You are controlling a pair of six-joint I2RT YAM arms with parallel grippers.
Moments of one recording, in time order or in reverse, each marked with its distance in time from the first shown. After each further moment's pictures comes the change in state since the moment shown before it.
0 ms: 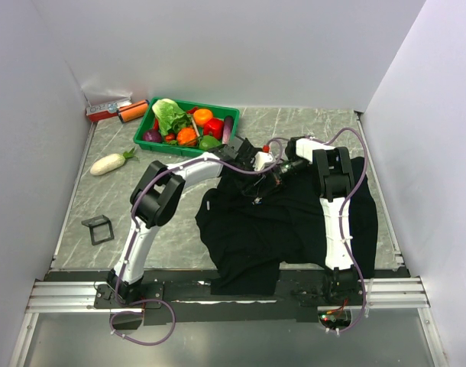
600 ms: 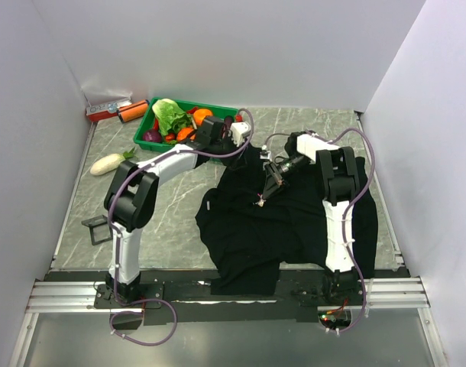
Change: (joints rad) left arm 0.142 -0.193 -0.156 0.285 -0.039 -0.154; right arm 0.016 -0.119 -0.050 -0.066 0.112 -0.046
